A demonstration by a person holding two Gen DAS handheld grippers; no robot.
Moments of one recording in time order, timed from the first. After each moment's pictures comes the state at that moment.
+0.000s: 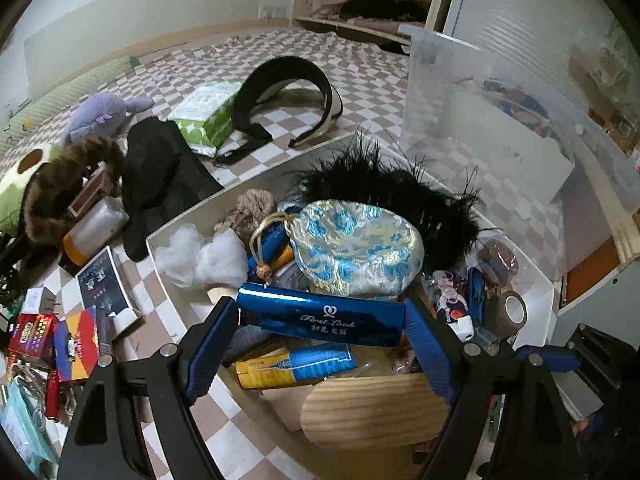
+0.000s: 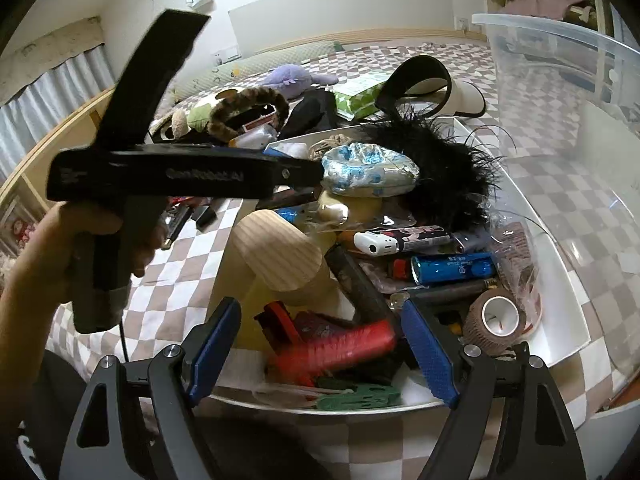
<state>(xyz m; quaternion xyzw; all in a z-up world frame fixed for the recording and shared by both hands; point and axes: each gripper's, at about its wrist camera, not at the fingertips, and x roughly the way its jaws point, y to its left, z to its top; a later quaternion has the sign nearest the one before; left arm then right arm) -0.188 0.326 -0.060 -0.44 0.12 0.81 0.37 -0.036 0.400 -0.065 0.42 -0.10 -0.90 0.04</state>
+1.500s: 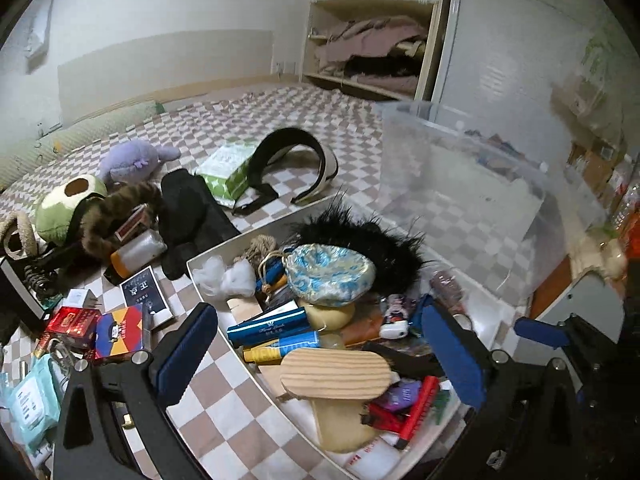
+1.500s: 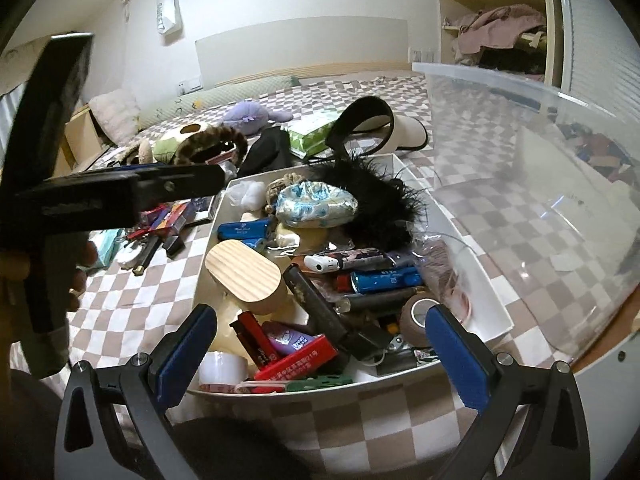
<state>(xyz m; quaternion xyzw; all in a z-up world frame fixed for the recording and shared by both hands) -0.122 0.280 0.014 -0.35 0.07 0.86 0.36 -0.009 0.404 -0.036 0.37 -0.07 -0.93 -0.05</state>
